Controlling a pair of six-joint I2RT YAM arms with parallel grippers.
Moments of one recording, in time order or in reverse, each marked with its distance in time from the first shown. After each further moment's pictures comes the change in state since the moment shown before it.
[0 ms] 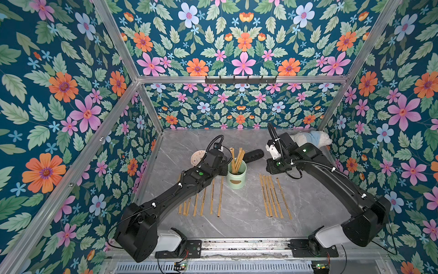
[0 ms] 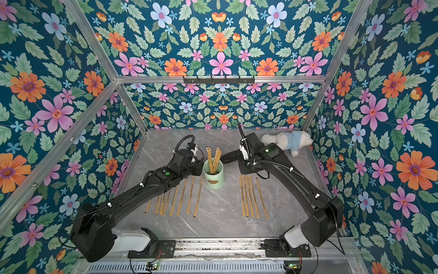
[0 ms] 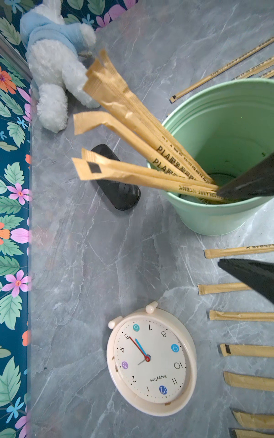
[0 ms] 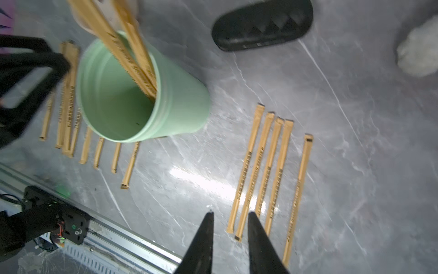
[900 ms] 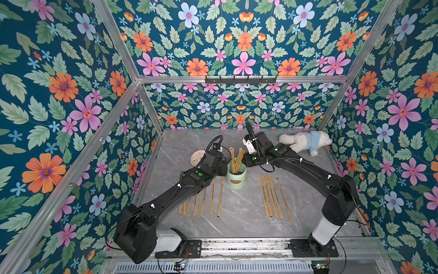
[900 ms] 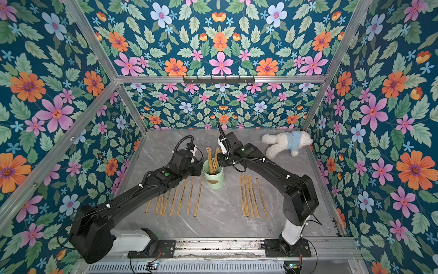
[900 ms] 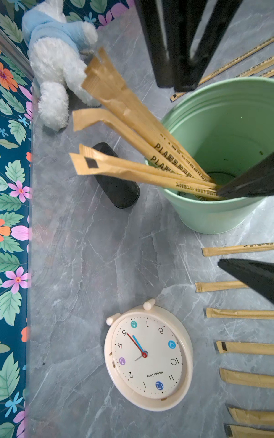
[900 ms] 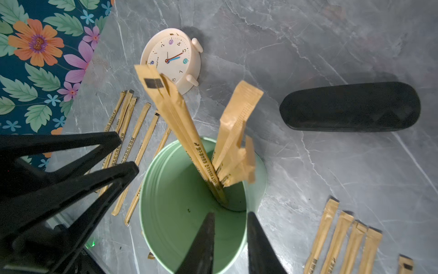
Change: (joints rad) left arm 0.000 -0.016 -0.018 -0.002 -0.008 -0.007; right arm 0.084 0.302 0.089 0.352 -0.035 0.040
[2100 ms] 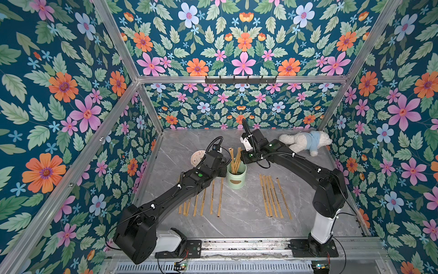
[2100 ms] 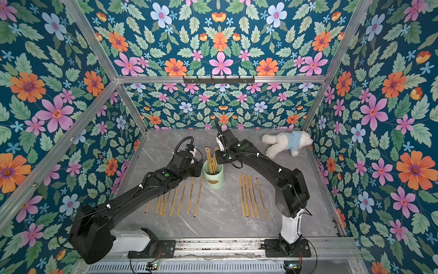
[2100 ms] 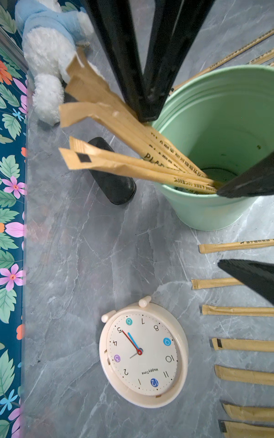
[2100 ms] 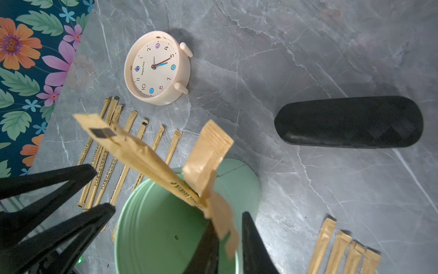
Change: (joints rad) left arm 0.001 -0.002 -0.012 -0.002 -0.007 0.000; right arm -0.018 0.113 0.108 -0.032 0.006 -0.026
